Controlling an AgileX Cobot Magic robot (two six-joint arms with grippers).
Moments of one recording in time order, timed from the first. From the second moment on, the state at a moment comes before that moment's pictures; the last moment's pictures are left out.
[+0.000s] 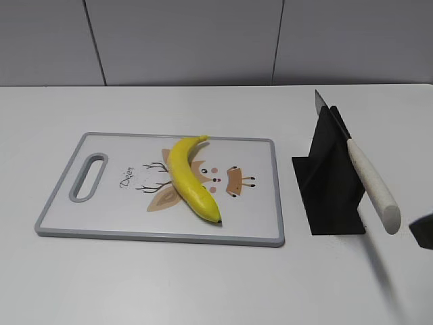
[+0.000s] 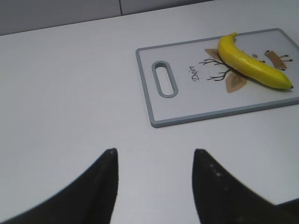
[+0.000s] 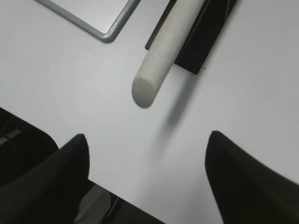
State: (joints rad) left arm -0.31 -0.01 -0.49 -0.01 1.09 0.10; right arm 0.37 0.89 -0.66 0.15 0.88 -0.16
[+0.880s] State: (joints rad) left arm -0.31 -0.01 -0.49 -0.01 1.09 0.10; right arm 0.37 0.13 -0.51 0.13 1.04 -0.22
